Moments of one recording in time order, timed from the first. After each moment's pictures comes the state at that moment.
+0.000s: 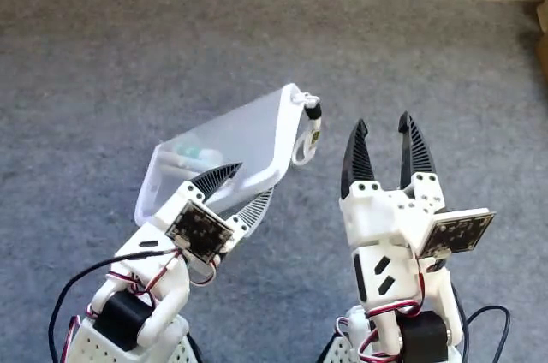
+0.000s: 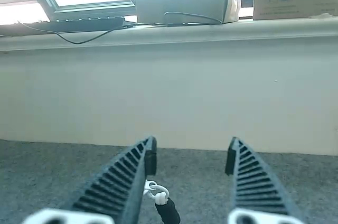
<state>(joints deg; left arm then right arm) 26.2 -103.8 82.0 45.1 -7.5 -10.3 -103.6 70.5 32.7 -2.6</state>
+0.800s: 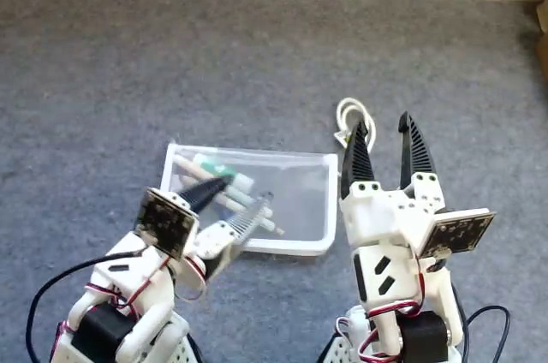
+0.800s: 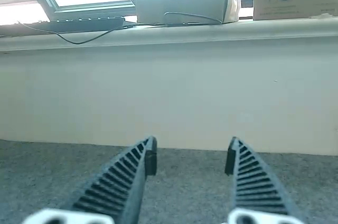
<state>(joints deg) 26.5 -104.0 72.2 57.9 5.7 -10.3 -103.6 70.5 32.7 -2.6</state>
